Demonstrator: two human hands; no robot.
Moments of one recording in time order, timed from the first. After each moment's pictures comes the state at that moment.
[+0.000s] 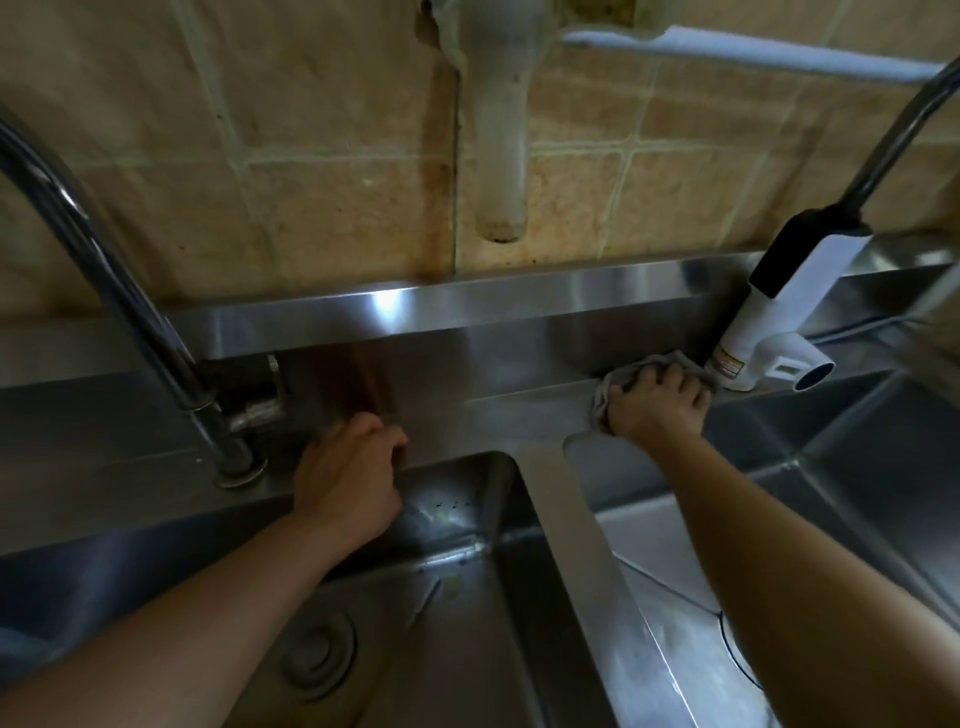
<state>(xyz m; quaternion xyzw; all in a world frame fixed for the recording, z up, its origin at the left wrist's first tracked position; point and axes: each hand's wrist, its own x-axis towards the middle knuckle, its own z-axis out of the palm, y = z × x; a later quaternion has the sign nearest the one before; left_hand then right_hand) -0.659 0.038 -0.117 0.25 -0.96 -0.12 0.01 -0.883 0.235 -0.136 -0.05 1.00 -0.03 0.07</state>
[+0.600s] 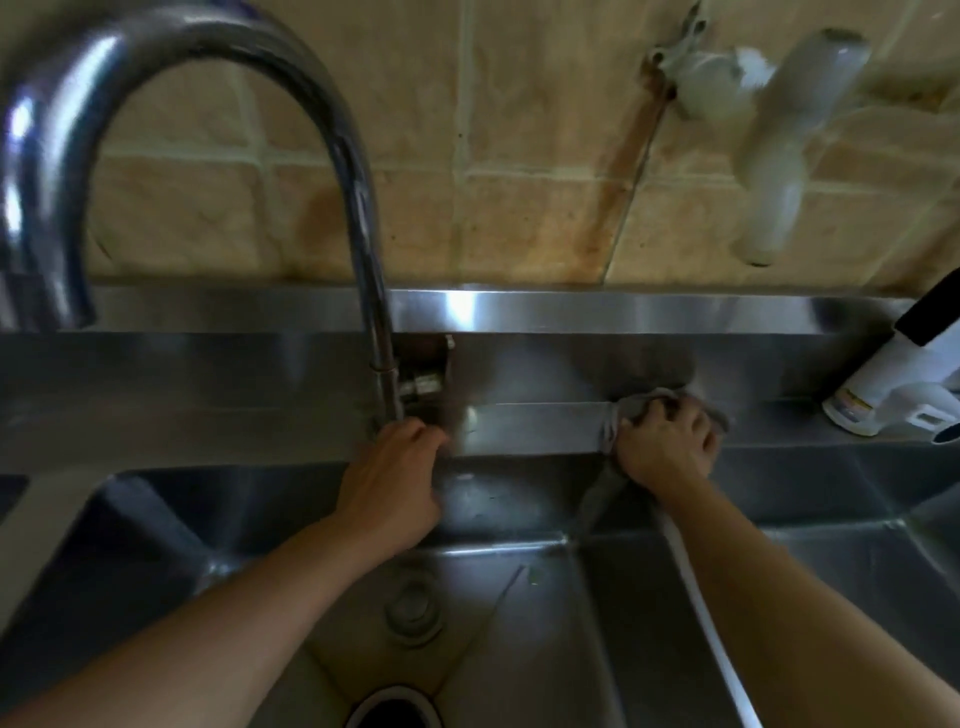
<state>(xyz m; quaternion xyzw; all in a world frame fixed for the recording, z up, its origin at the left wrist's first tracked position) -0.572 -0.002 -0.107 0.24 -0.95 -0.20 0.04 -0.792 0.161 -0.137 -0.12 0.99 -0.10 0.05</state>
